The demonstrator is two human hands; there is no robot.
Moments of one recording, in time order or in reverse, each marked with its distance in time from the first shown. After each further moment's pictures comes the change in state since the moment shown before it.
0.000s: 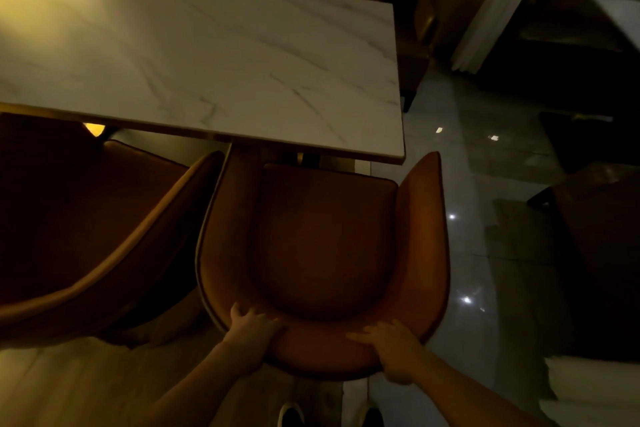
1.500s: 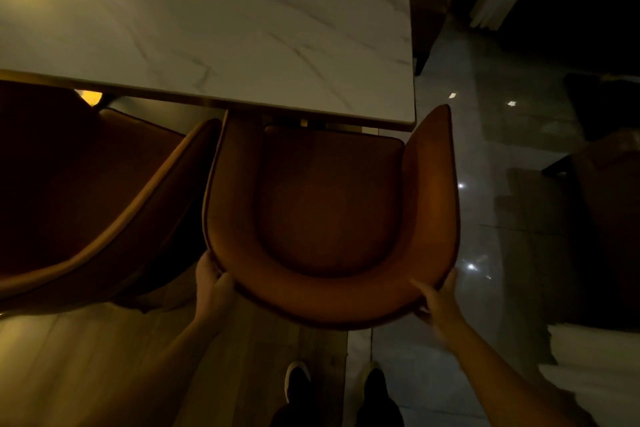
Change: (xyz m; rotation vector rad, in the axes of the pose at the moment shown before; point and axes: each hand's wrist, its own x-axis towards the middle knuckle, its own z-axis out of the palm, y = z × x) left_hand 0.006 -0.043 0.016 -1.501 0.785 -0.331; right_hand -0.011 0.052 0.007 1.658 0.742 0.521
